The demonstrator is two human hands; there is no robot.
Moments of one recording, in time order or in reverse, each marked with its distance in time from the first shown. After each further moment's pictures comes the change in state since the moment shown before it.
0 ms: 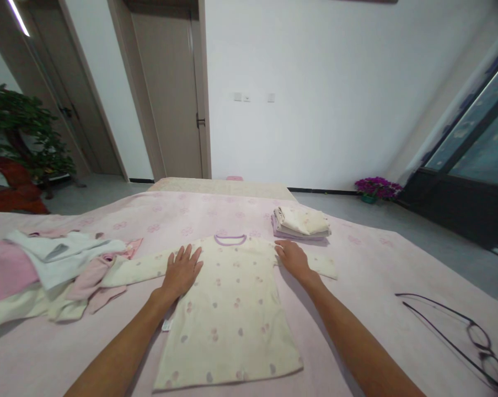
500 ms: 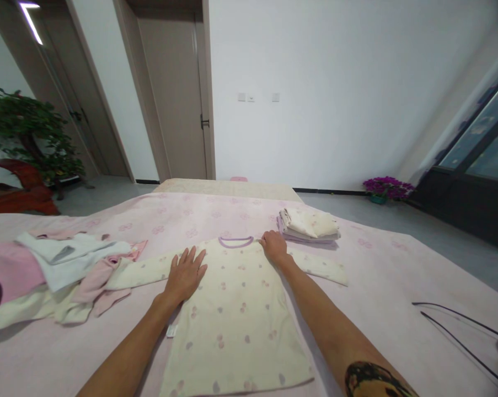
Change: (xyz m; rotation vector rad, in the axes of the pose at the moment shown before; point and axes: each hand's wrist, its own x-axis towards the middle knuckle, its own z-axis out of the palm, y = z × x) left_hand 0.000 -0.004 0.003 -0.007 0.033 0.013; right_hand 0.069 -0.054 0.036 -0.061 -0.038 -0.059
